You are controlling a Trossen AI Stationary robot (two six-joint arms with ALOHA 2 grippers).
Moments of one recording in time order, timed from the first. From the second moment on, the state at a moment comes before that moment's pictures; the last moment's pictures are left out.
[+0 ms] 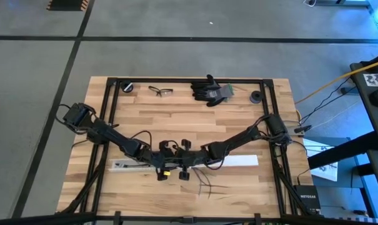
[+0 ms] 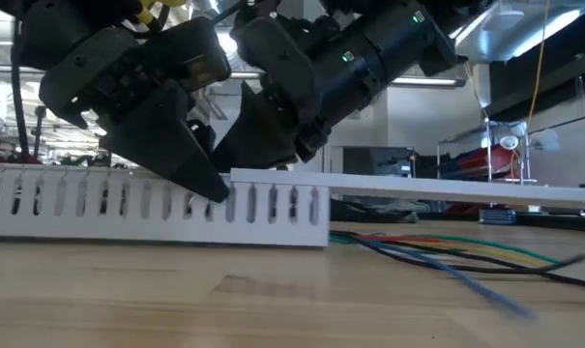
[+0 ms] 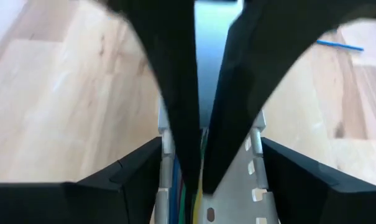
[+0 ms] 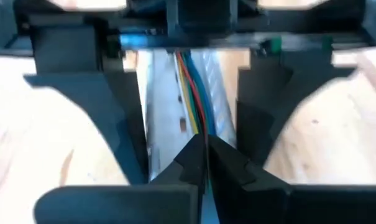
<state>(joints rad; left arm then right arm) -0.41 1.69 0.72 0.24 -0.30 -0.34 0.31 2.10 1.27 0.15 0.21 0.26</state>
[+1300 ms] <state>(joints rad) -0.33 1.64 0.72 0.12 -0.21 -0.34 0.31 1.99 1.30 -0.15 0.25 0.18</state>
